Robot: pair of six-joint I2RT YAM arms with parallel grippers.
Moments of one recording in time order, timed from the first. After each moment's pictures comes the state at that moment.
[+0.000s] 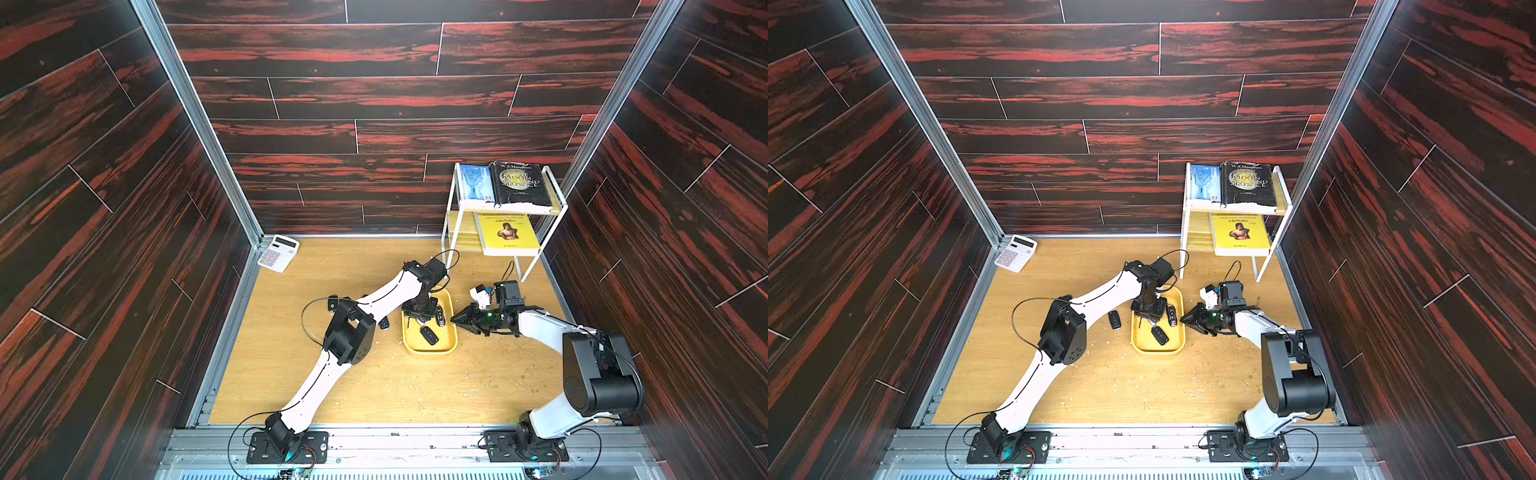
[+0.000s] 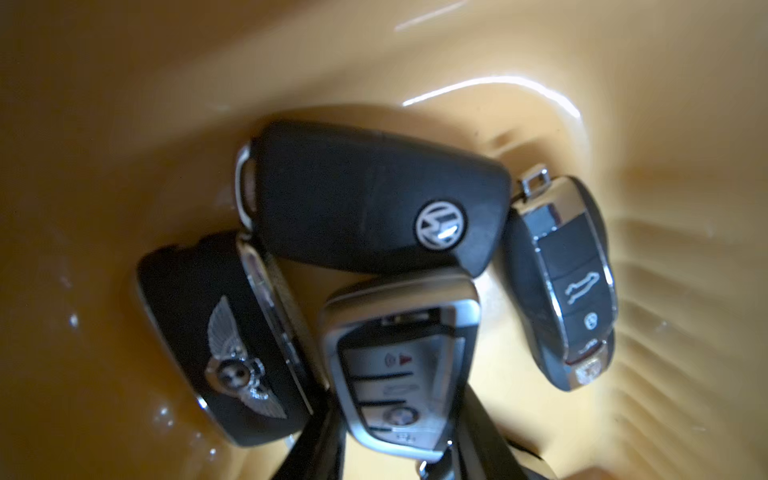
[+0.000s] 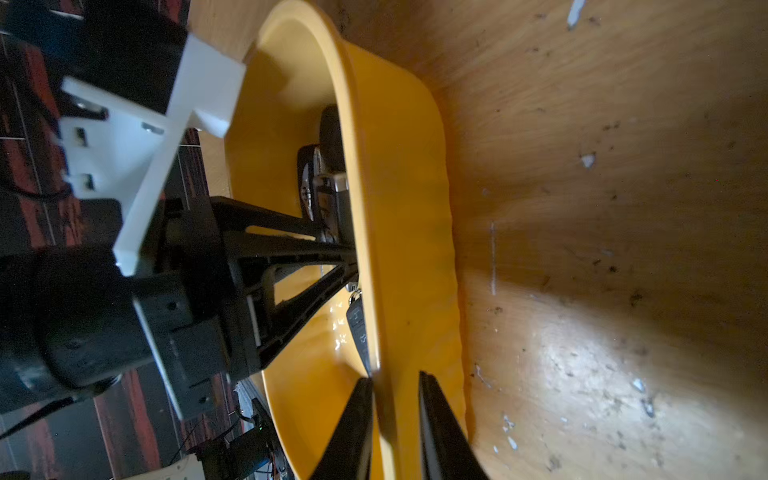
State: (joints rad) left arm -0.75 2.54 2.33 -1.21 0.10 -0.44; right arm 0.13 1.59 0.79 -0.24 -0.72 0.52
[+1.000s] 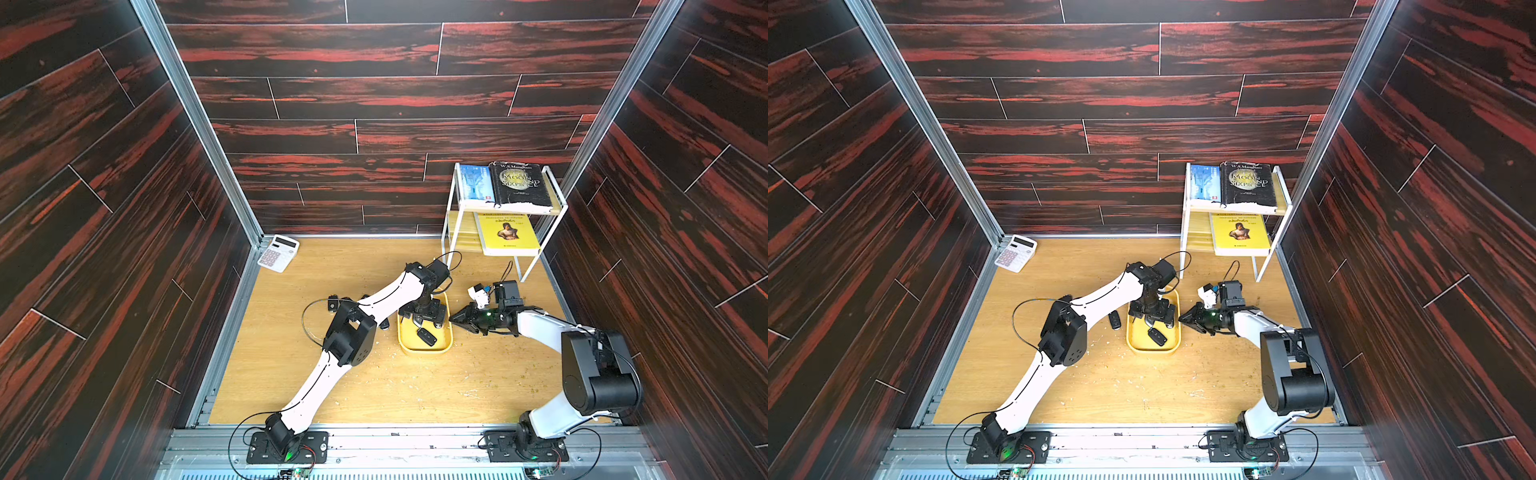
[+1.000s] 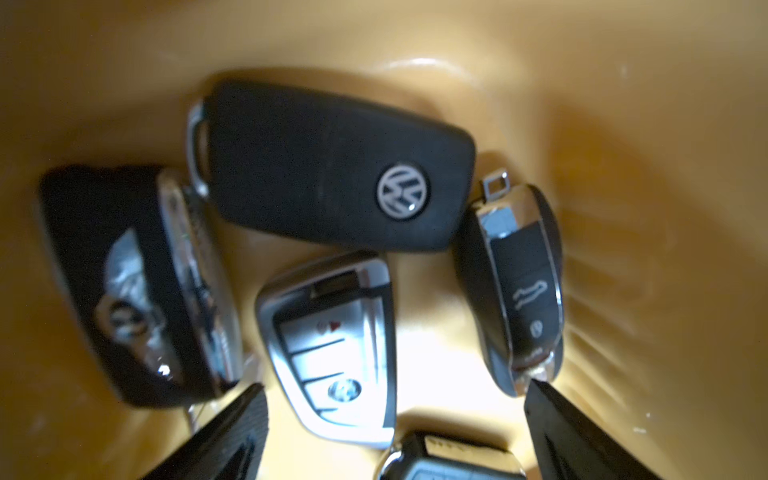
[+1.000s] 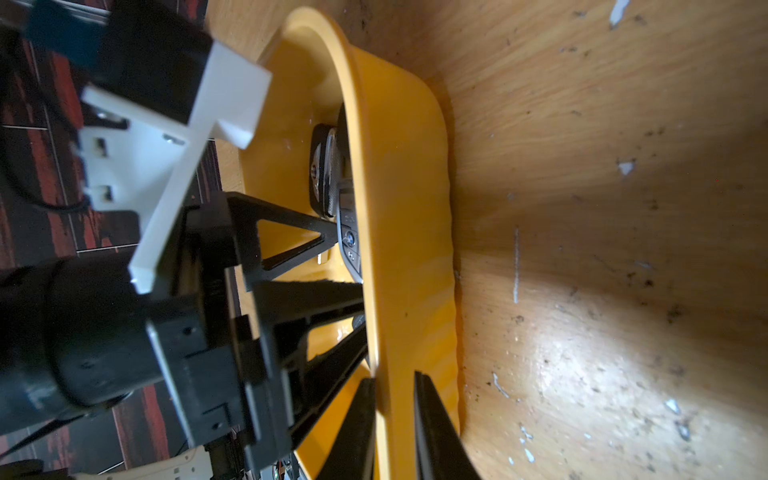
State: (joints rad) left arm -0.76 2.51 2.30 -1.20 0.12 -0.47; right arm 0.14 1.60 0.79 -0.21 -0.75 0.52
